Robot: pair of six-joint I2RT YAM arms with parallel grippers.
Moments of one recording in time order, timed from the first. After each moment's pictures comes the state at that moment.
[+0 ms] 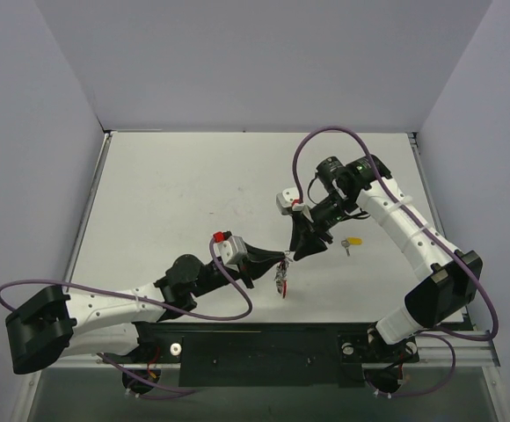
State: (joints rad) left arm -1.11 1.10 0.42 0.91 0.10 -0.15; right arm 0.50 1.53 1.51 -1.49 -0.96 -1.26
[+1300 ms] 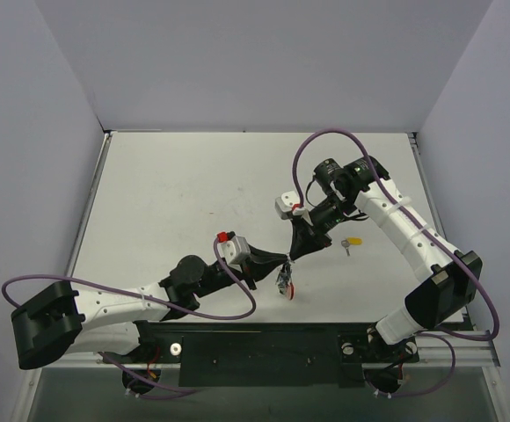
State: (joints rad) left arm -1.11 1.16 0.42 0.97 0.10 -0.18; right arm 0.53 1.53 1.51 -1.51 -0.98 -1.31
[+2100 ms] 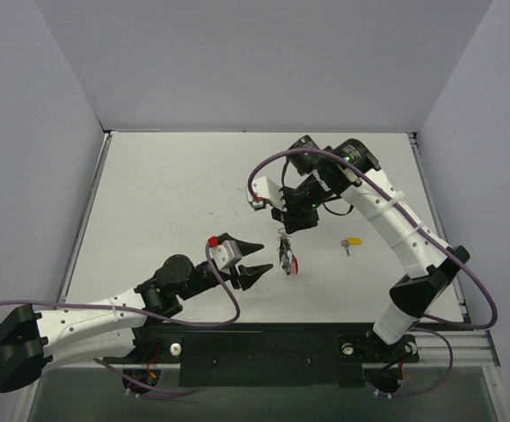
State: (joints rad) left arm -1.08 0.89 0.40 0.62 0.06 -0.05; right arm 0.70 1.62 1.89 -1.51 -0.48 -0.93
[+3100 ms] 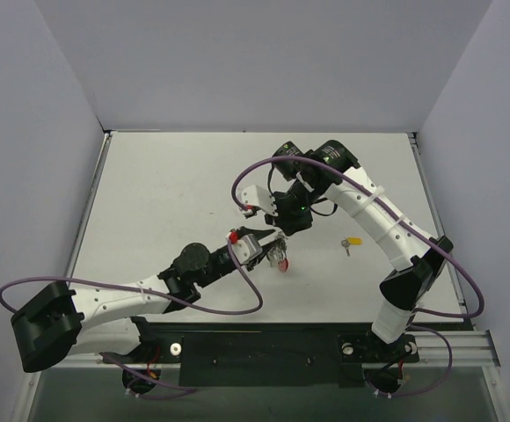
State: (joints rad) left arm -1.04 1.16 0.48 0.82 0.02 0.20; right arm 0.76 1.73 1.93 -1.53 -0.33 -0.93
